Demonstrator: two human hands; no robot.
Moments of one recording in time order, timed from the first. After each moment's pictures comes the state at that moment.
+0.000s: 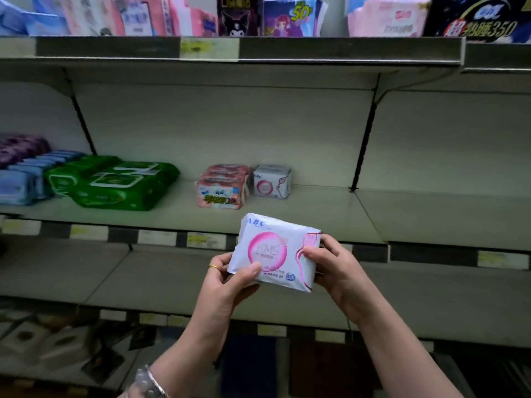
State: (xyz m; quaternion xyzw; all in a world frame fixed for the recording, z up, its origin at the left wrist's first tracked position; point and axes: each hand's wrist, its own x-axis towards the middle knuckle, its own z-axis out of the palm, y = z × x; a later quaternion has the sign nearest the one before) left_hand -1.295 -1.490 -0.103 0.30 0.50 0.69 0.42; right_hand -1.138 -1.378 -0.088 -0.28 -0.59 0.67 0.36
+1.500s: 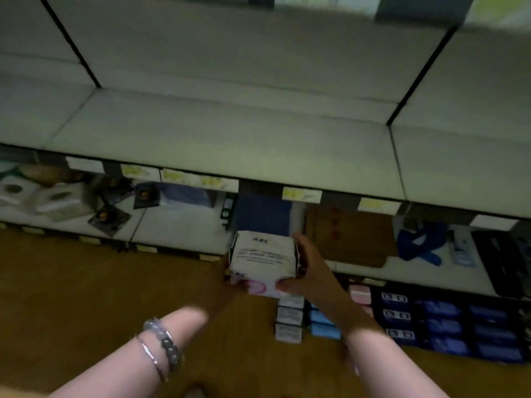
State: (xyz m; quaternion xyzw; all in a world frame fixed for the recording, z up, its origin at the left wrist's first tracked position) left_hand -1.361 -1.532 -0.456 0.32 0.77 0.32 0.46; right_hand -1.189 -1.434 -0.444 -0.44 -0.62 0.64 0.11
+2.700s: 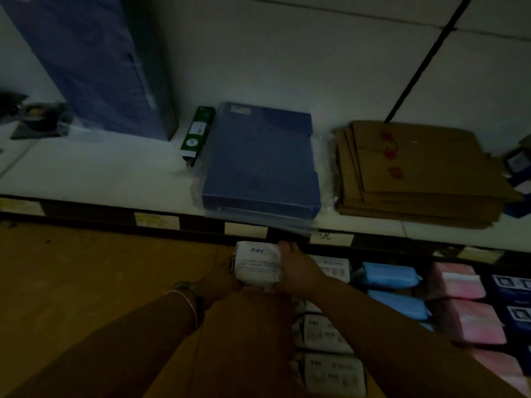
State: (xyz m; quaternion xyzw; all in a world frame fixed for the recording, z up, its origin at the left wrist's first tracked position) left_hand -1.391 -1.472 -0.991 0.34 0.72 0.21 0.56; right_hand -1.242 -1.384 -0.994 -0.42 -0.85 0.29 -0.14
